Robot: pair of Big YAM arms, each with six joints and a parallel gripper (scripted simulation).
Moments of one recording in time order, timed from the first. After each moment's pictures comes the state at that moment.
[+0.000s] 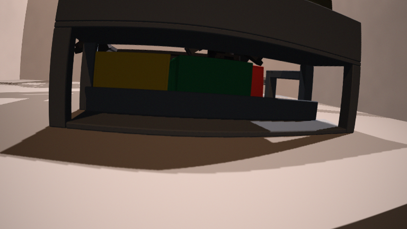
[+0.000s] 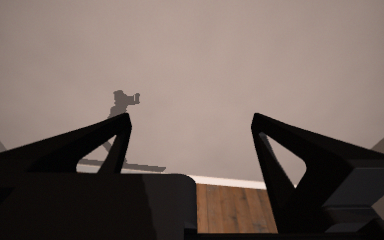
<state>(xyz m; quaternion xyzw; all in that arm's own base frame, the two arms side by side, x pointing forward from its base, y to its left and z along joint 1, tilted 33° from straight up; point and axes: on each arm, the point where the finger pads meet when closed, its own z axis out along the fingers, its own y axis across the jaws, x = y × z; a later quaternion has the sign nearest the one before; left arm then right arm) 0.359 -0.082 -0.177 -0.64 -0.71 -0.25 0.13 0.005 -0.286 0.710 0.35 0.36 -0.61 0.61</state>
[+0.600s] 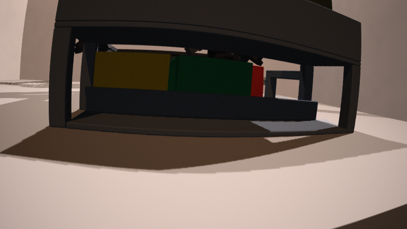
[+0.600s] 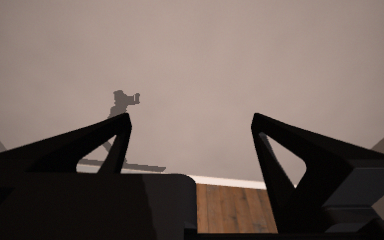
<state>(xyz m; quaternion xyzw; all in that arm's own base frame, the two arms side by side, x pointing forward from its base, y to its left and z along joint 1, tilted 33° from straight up) 0.359 -0.082 -0.177 -0.64 -0.71 -0.25 0.13 0.005 -0.286 0.710 0.35 0.36 -0.61 0.61</state>
